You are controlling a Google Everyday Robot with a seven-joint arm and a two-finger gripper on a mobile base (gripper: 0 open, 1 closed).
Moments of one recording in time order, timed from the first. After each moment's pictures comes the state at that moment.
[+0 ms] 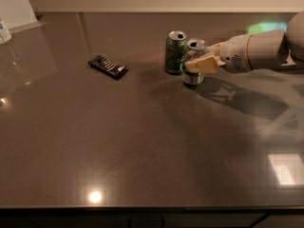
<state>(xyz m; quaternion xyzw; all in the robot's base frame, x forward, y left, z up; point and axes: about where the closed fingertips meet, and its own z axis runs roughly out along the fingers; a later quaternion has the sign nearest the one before) 0.627 -0.140 0.900 -0.39 0.76 0.23 0.46</state>
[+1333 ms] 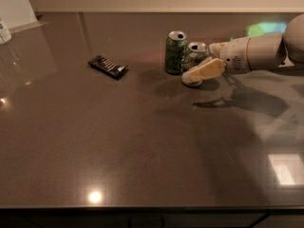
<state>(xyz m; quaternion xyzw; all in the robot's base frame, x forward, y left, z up) 0.637 -0.141 0.887 -0.39 0.76 0.26 0.46</state>
